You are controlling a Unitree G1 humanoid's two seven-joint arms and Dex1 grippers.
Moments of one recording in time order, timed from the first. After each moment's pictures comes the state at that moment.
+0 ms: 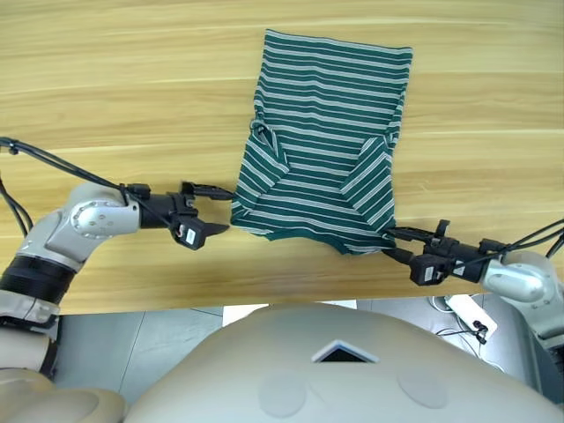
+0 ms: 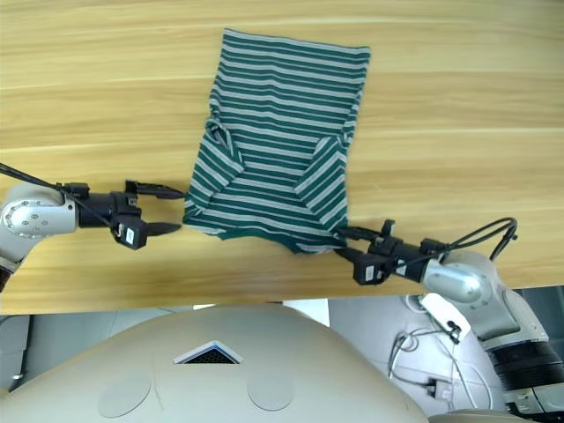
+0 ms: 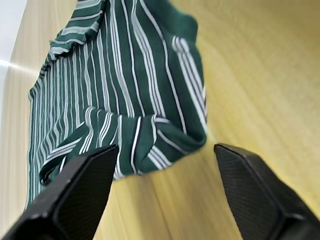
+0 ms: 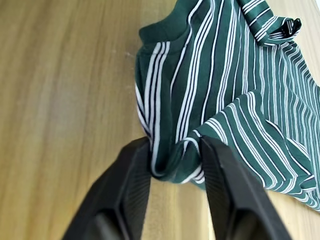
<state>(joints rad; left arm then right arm) -0.04 0.99 -0.43 0.14 0.20 -0.82 -0.86 0.48 -0.95 0.12 -0.11 -0.25 -0.65 0.65</state>
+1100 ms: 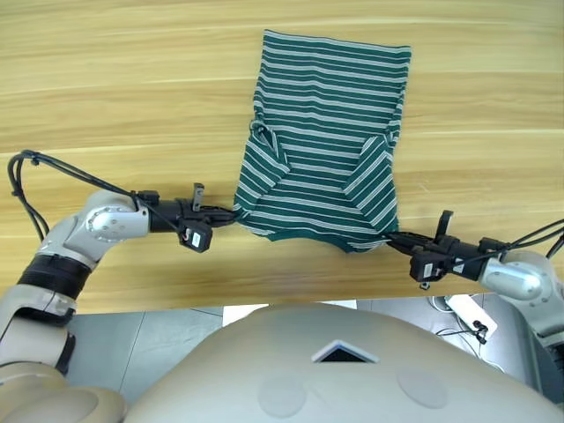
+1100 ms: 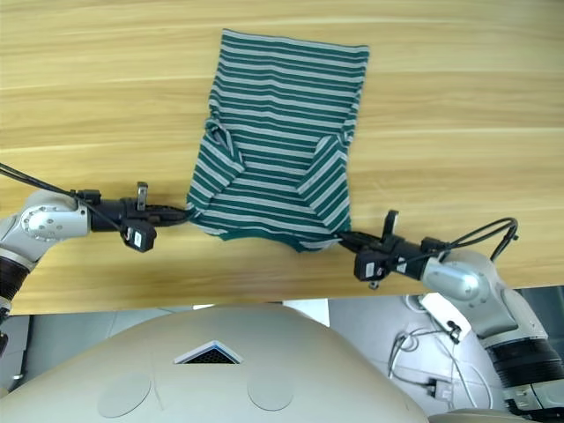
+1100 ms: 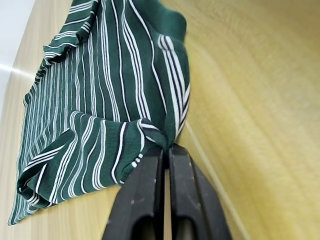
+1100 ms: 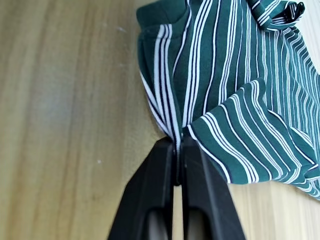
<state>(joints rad) -0.05 0.93 -0.45 0.30 0.22 -0.94 -0.80 0.48 -0.95 0.12 -0.10 -0.28 -0.64 0.62</state>
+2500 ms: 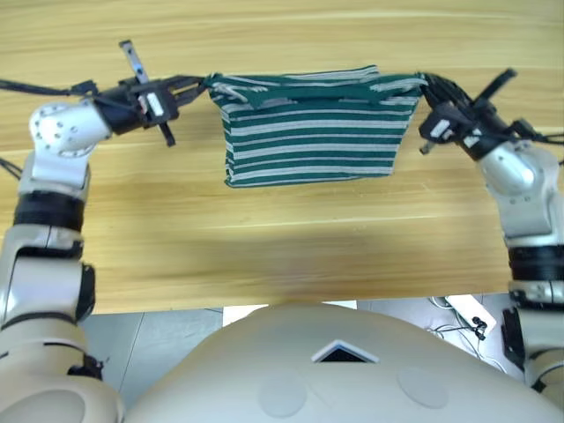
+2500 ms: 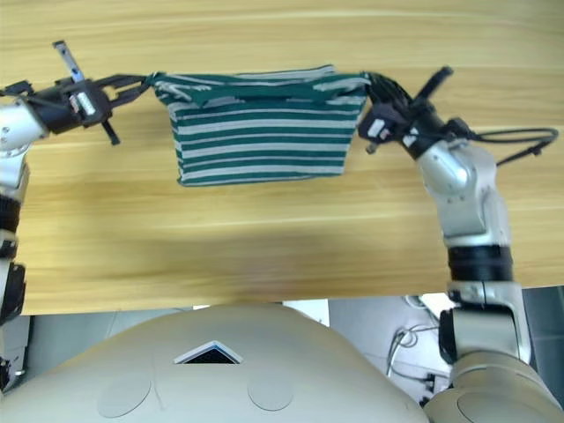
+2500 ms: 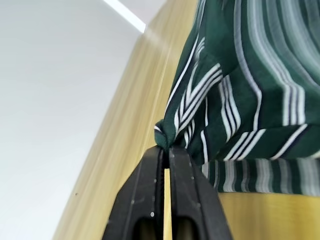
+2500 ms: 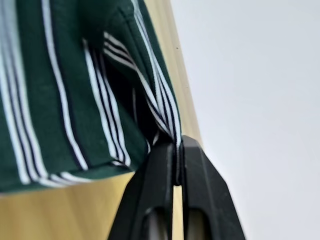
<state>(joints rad) -0.51 0.71 -0.25 0.70 0.05 -0.72 -0.75 -0.22 -0.63 0.08 0.19 -0.55 -0.38 0.30</state>
